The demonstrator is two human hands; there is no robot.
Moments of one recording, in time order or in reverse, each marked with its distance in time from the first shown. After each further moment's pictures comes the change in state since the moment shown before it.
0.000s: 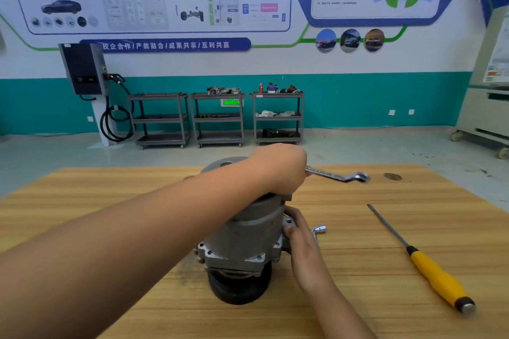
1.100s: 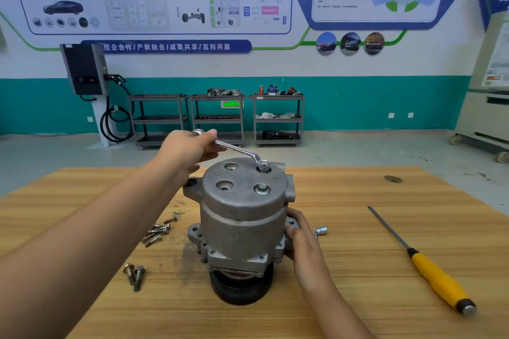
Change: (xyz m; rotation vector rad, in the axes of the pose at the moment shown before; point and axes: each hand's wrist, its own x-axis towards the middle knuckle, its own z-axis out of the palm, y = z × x) left_hand -0.036 -0.109 0.008 -1.297 0.464 -0.638; right_hand -0.003 0.000 0.003 0.028 0.017 0.037
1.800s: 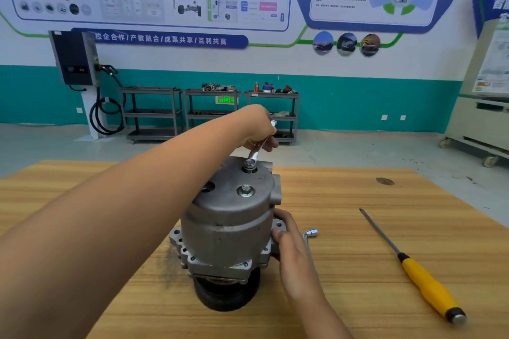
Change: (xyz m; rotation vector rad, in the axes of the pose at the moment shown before) left_hand 0.016 0.055 0.095 0.562 -0.437 0.168; right_hand -0.002 -0.004 0.000 -0.035 -0.024 -0.003
